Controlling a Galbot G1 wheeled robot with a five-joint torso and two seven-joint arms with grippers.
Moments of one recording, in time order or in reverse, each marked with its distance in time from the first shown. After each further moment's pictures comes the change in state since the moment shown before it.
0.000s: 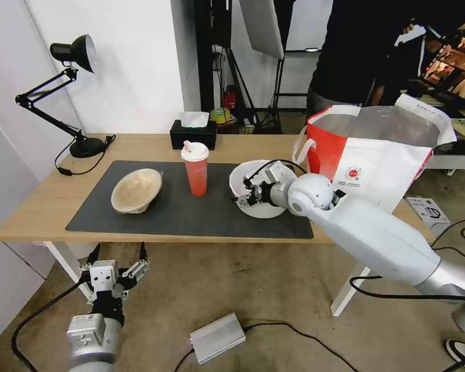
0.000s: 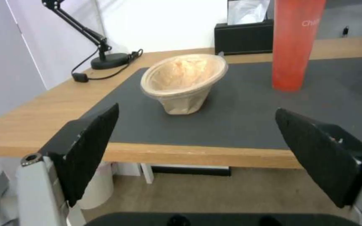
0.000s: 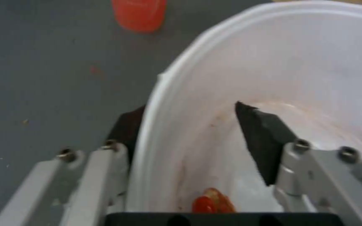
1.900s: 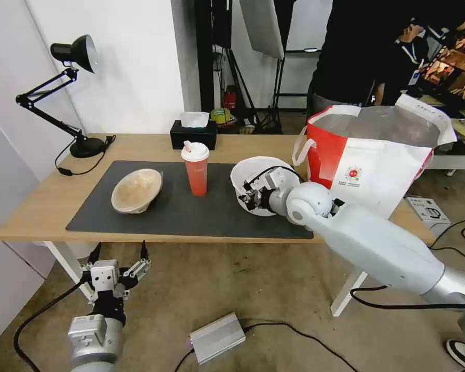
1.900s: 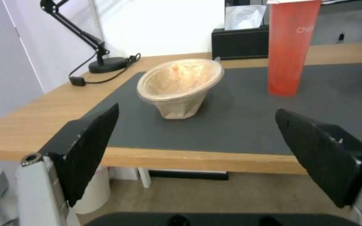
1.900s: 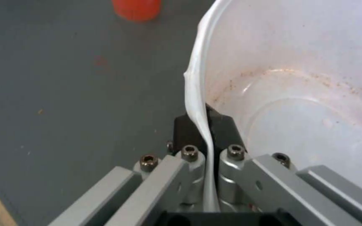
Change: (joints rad) left arm -0.002 -0.001 0.011 0.004 0.002 -0.021 -0.002; right arm -0.027 -0.053 -0.025 0.100 0.170 -0.001 0.194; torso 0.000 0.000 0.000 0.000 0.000
